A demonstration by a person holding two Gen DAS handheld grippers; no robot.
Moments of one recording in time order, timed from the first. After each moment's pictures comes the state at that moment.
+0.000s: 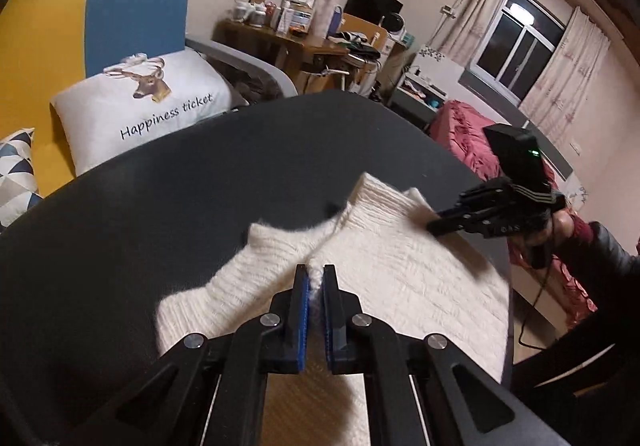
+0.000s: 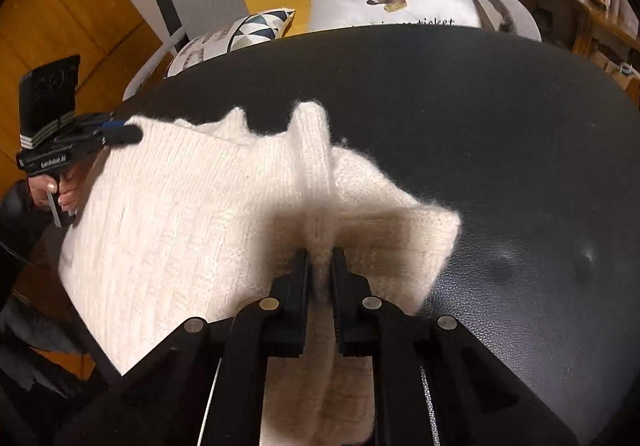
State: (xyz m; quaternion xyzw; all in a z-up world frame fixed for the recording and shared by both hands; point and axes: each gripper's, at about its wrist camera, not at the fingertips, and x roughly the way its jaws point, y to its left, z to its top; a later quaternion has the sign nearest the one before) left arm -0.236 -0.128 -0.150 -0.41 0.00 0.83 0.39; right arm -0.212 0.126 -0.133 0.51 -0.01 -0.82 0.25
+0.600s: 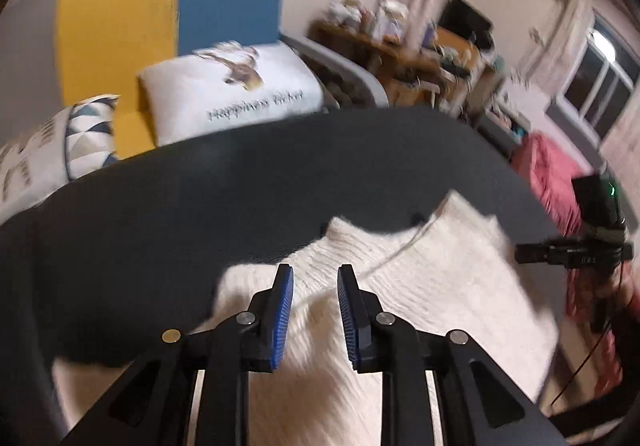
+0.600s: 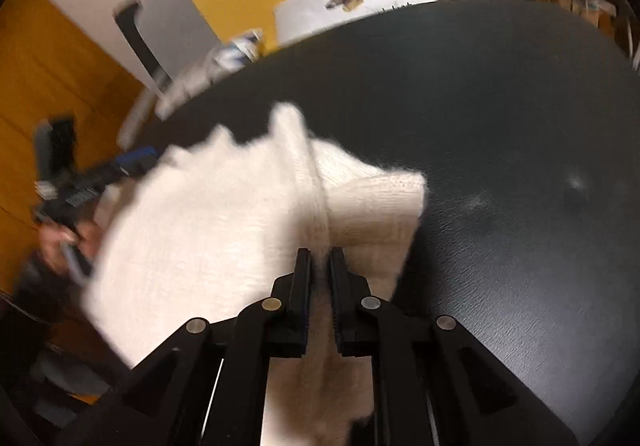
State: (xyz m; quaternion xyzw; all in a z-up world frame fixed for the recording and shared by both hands) left arm -0.220 -0.146 -0.139 -0.42 -0.06 0.87 0.24; right arm -0.197 0.181 -0.134 0.50 -0.16 -0.82 0.24
